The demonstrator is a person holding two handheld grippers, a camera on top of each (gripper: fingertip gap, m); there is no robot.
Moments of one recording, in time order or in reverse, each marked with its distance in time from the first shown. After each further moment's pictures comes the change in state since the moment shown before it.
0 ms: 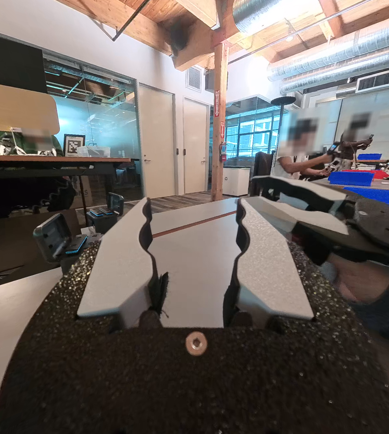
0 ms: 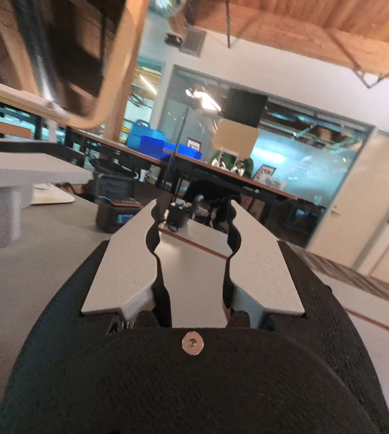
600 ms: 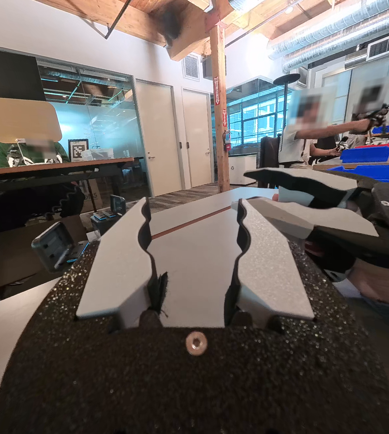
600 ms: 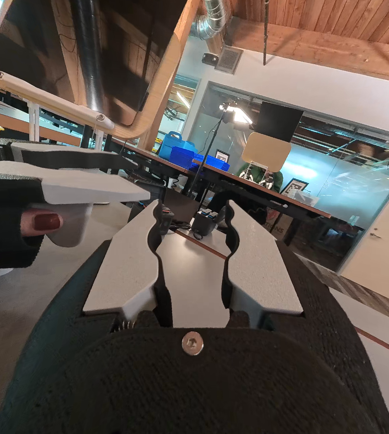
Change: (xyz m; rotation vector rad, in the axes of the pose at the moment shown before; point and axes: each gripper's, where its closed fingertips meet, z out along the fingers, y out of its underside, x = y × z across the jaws) left arm 0.006 0.008 0.010 -0.037 0.004 0.101; right arm -0.028 -0.007 -0.003 0.053 -0.144 0.004
